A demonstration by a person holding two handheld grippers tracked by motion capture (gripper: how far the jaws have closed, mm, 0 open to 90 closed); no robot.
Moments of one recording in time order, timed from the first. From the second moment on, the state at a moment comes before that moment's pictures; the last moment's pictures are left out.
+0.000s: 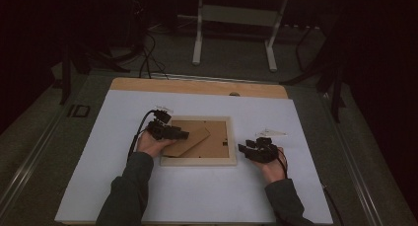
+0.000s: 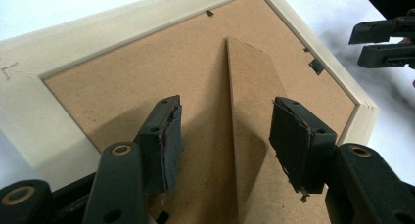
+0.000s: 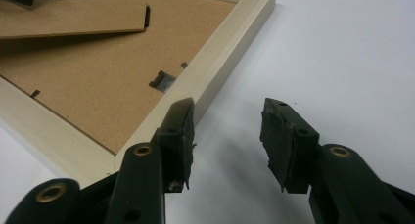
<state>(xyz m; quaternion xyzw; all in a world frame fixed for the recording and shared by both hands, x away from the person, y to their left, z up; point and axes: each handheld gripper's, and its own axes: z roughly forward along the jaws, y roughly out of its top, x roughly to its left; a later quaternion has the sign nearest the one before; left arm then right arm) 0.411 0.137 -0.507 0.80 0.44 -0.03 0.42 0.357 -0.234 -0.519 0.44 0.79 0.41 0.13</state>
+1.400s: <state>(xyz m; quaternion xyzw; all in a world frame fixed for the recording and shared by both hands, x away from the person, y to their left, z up) 0.412 0.125 -0.517 0.80 0.42 -0.12 0.41 0.357 -0.233 -0.521 0.44 0.79 0.41 0.13</state>
